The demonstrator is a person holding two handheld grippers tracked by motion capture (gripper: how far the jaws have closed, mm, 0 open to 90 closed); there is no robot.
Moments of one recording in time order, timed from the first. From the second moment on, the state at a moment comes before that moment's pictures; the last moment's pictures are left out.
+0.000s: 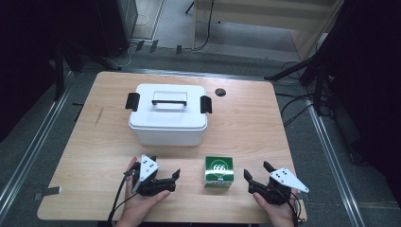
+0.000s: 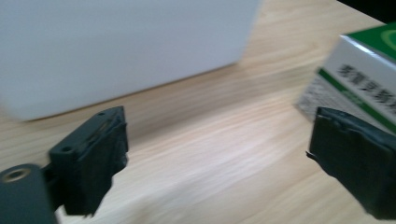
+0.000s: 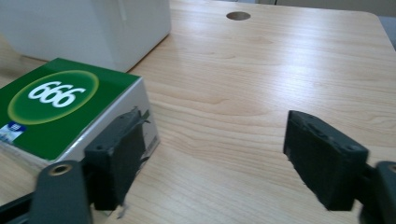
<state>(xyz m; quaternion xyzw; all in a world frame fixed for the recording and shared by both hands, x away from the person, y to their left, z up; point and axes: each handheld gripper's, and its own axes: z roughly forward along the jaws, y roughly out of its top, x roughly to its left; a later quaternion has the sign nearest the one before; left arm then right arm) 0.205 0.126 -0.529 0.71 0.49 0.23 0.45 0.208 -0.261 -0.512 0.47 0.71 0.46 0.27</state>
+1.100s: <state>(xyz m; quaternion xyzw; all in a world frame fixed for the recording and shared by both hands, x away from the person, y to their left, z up) 0.190 0.316 -0.541 0.60 0.62 0.32 0.39 0.254 -0.256 -0.457 0.41 0.74 0.45 0.29</state>
